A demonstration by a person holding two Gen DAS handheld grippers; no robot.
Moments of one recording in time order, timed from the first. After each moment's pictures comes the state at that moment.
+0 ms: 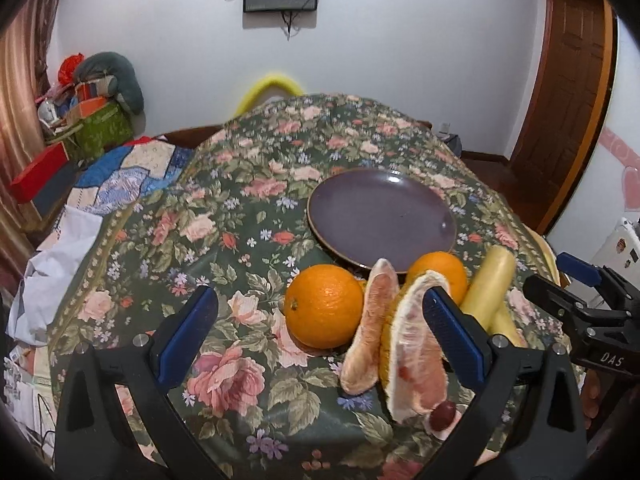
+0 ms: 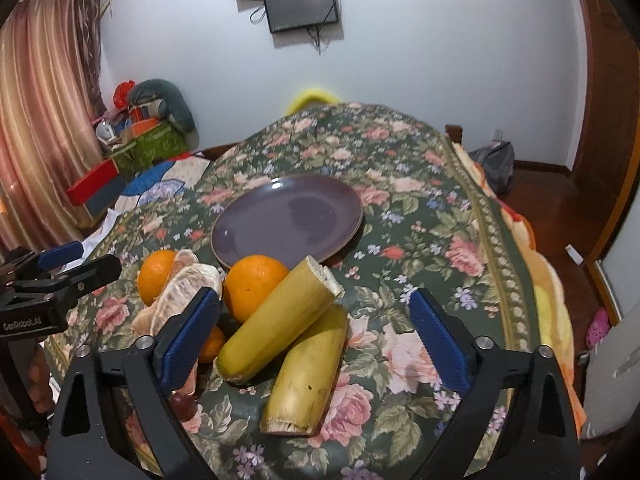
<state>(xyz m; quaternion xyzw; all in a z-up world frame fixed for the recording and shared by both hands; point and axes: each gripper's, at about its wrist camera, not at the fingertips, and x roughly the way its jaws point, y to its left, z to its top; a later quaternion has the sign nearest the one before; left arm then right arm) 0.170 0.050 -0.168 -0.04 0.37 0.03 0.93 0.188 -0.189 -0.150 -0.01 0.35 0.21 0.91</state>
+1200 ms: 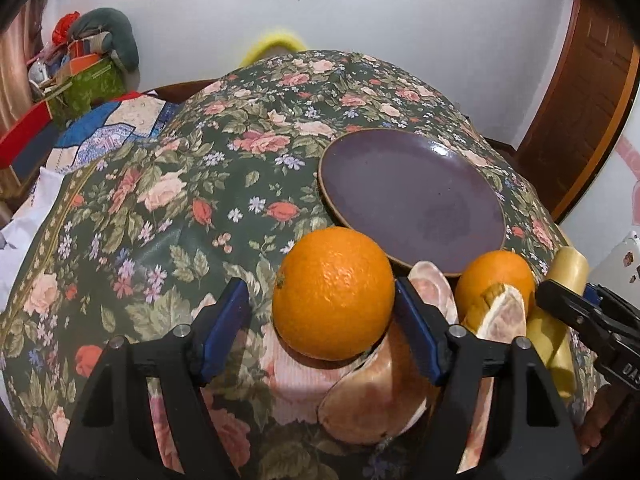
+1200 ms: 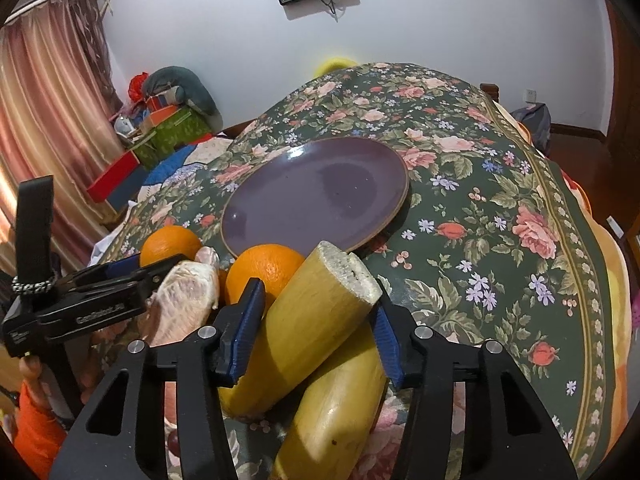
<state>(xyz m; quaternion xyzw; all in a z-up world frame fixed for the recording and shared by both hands) 0.232 0.067 -0.229 -0.08 0.41 0.02 0.91 0.224 -0.172 -0.185 0.04 0.40 0.26 0.88</state>
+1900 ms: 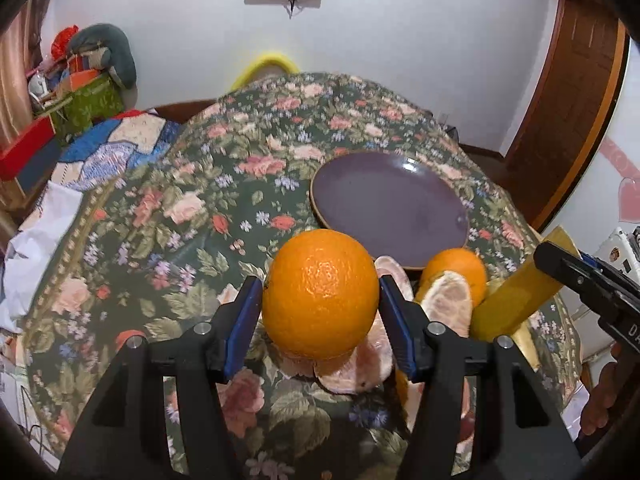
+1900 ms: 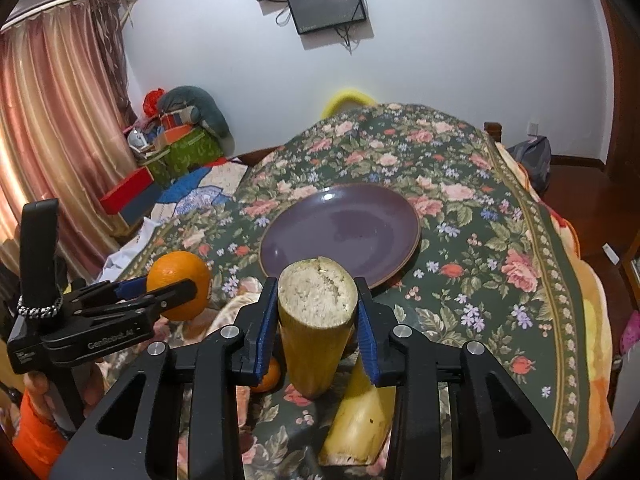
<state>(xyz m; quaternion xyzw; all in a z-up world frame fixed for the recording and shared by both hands) 0.188 0.066 -0.186 -0.07 0.38 0.01 0.92 0.198 -0.166 -0.137 0.03 0.35 0.27 0.90</state>
